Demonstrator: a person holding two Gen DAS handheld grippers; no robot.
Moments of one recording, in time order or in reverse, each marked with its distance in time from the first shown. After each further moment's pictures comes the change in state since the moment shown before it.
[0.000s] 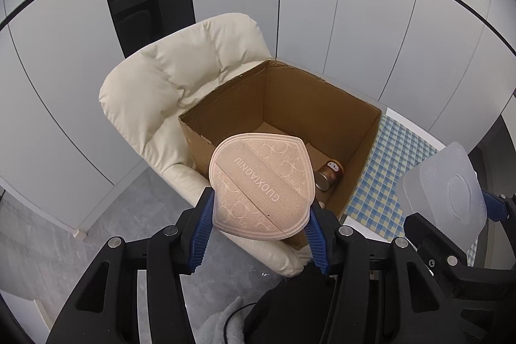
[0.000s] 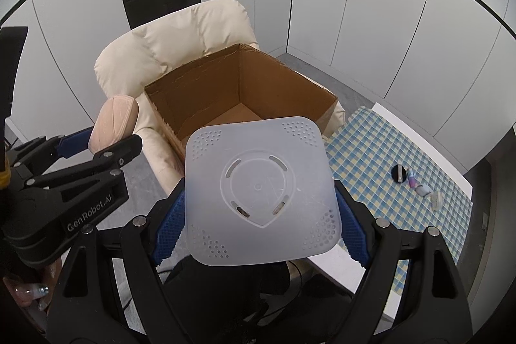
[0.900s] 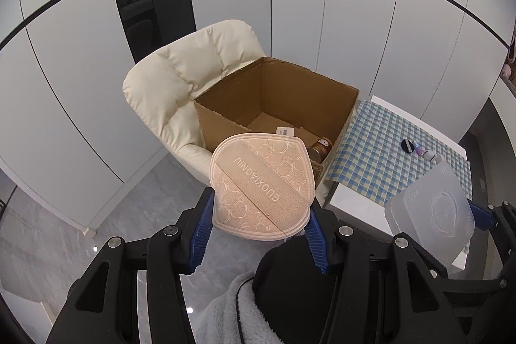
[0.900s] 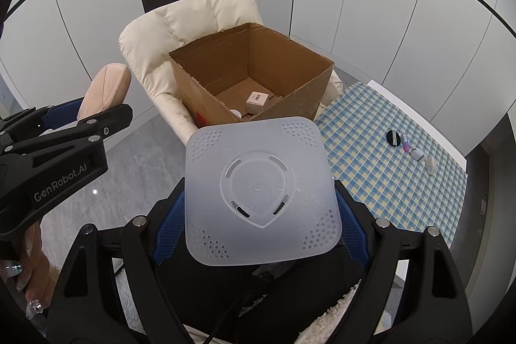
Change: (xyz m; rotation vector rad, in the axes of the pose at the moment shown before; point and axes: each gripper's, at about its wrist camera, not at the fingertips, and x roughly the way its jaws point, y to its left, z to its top) left arm -0.082 0.000 -0.068 0.043 -0.035 0.005; right arm -0.072 0.016 -0.092 -0.007 0.025 0.008
